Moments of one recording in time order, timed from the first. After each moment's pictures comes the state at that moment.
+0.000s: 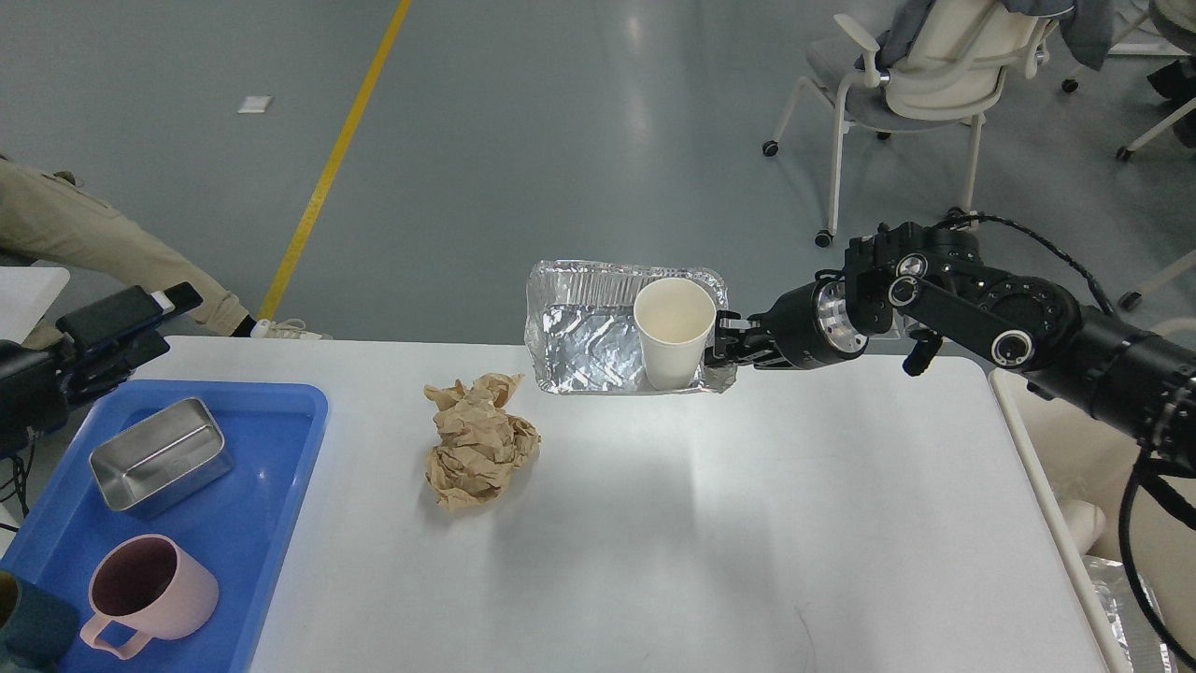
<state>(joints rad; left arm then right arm) -0.11 1.04 -1.09 -1.44 0.99 -0.30 -0.25 1.16 -0.32 0.16 0.88 -0.83 0.67 -0.11</state>
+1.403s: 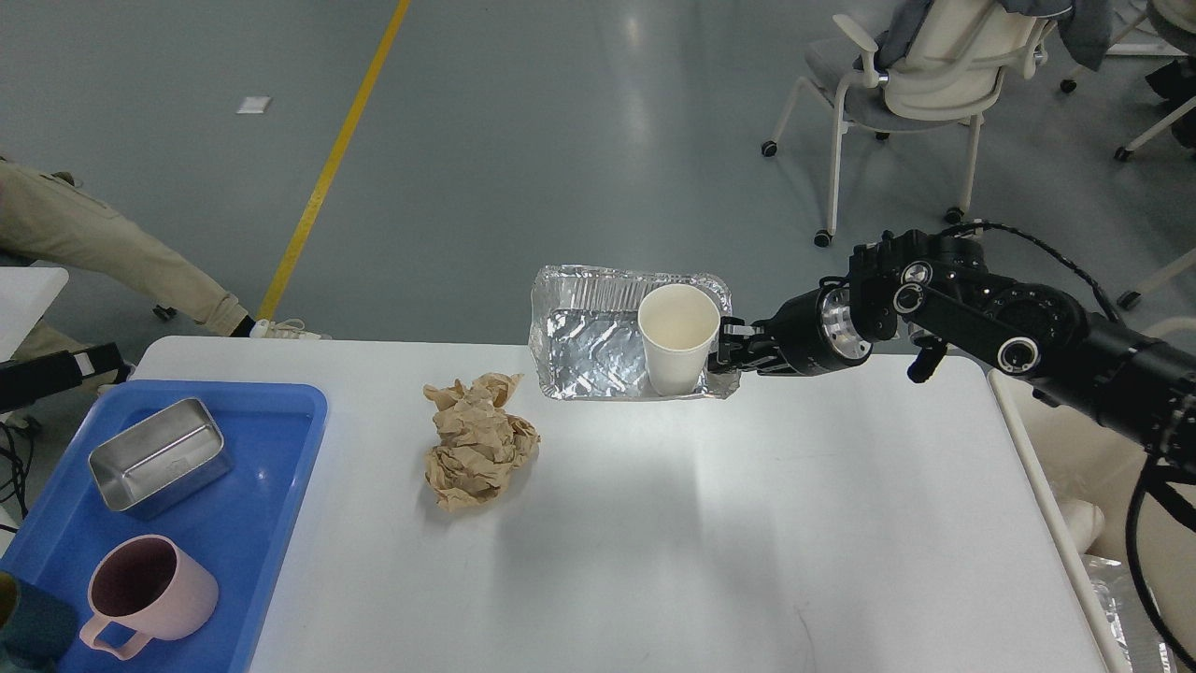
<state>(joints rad) -0.02 1.20 -1.19 -1.39 1.36 -0.38 -0.42 1.14 -0.34 0.16 0.90 -0.83 0.66 -0.11</state>
